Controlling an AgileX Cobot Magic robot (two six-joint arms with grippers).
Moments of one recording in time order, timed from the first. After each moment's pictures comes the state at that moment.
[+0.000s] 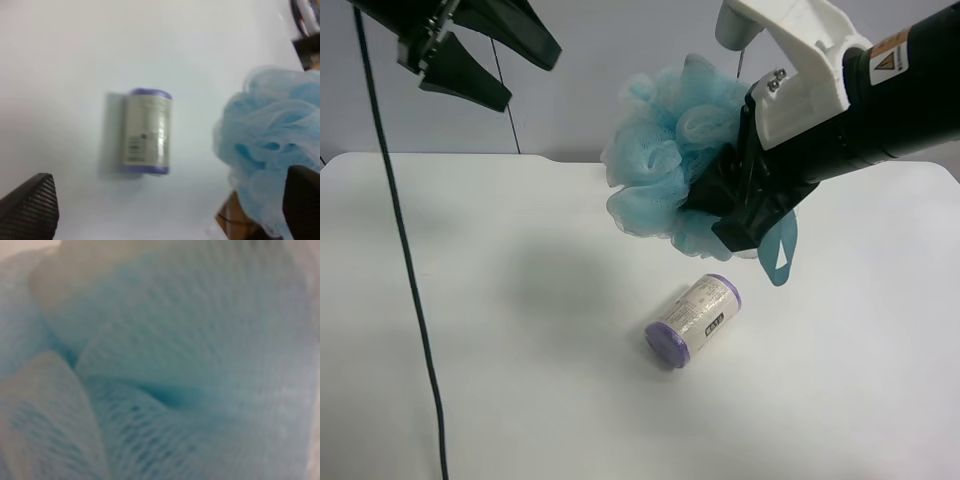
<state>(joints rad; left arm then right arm) -0.15 1.62 -1.52 -0.79 1.20 0.44 0.70 1.20 -0.89 0.24 0.50 -0.58</state>
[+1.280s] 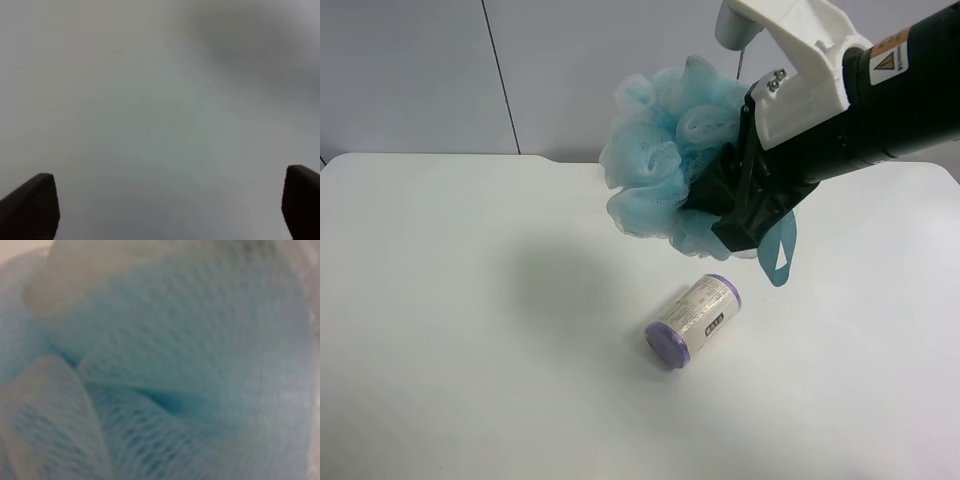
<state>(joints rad) -0.06 0.22 -0.63 -0.11 1.14 0.16 0.70 1.20 -0.89 0.24 0.50 -0.58</state>
